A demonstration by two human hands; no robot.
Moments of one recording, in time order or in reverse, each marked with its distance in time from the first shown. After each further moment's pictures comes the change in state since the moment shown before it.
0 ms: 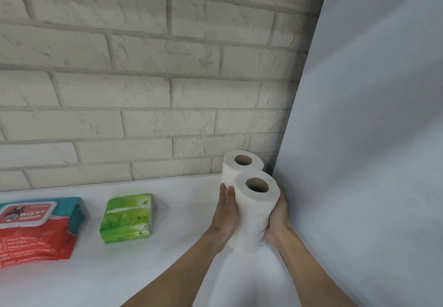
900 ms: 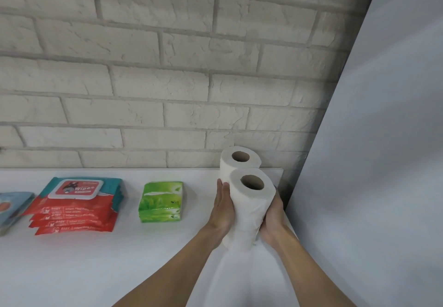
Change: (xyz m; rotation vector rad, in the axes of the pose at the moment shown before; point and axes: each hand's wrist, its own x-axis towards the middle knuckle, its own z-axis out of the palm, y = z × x) left_hand 0.021 -0.051 -0.072 -0.063 0.108 -0.034; right_hand -0.036 0.029 0.050 -0.039 -0.244 0.085
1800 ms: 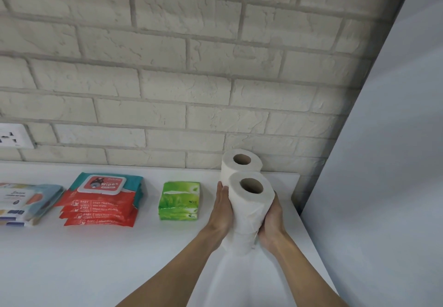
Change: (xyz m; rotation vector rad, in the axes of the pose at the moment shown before) left_hand -0.001 -0.008 -0.044 -0.067 0.018 -0.085; right_hand -0.005 0.025 0.032 -0.030 -0.051 0.032
